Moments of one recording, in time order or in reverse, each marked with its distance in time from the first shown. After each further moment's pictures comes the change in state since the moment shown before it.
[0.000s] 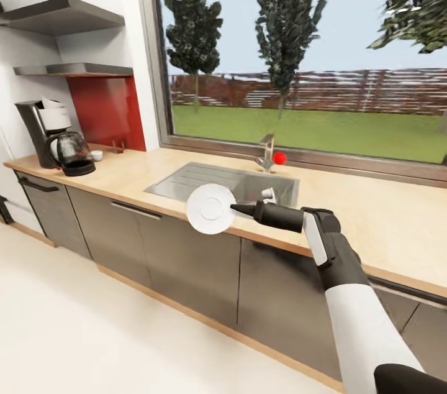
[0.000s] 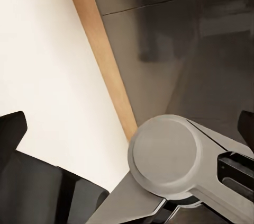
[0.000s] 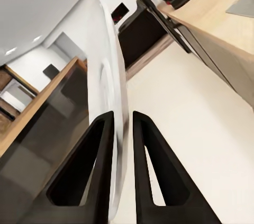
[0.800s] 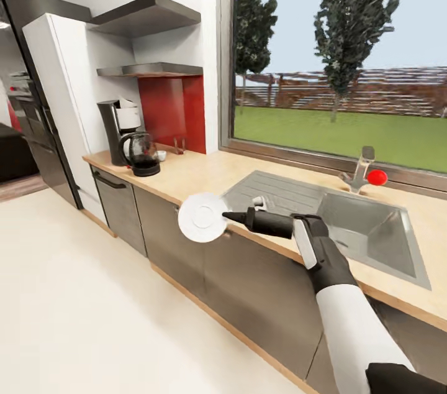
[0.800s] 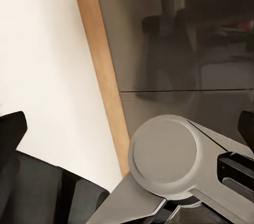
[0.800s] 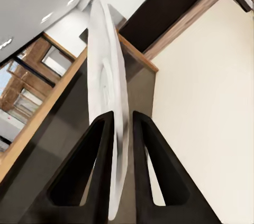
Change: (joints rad) left arm 0.000 0.002 0.000 0.000 0.000 0.001 0.000; right arm 0.001 0.038 0.005 0.093 0.001 -0.002 -0.004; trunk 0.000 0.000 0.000
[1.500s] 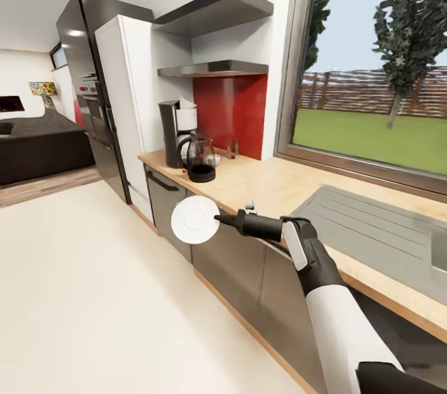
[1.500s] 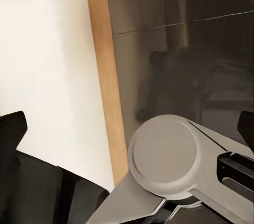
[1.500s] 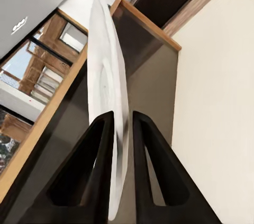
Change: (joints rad) left arm 0.000 0.000 -0.001 0.000 0.000 0.001 0.000; right arm 0.000 0.053 0.001 0.048 -0.067 -0.001 -0.134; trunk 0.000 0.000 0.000
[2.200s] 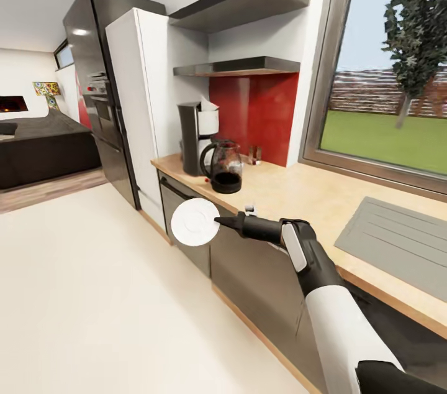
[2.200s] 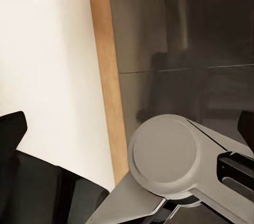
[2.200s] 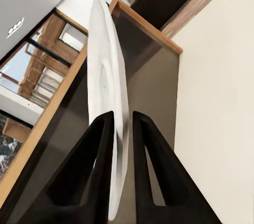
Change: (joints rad) left arm 0.000 0.000 -0.001 0.000 0.000 0.000 0.000; right arm 0.000 -0.001 -0.003 0.025 -0.001 0.000 -0.001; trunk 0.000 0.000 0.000
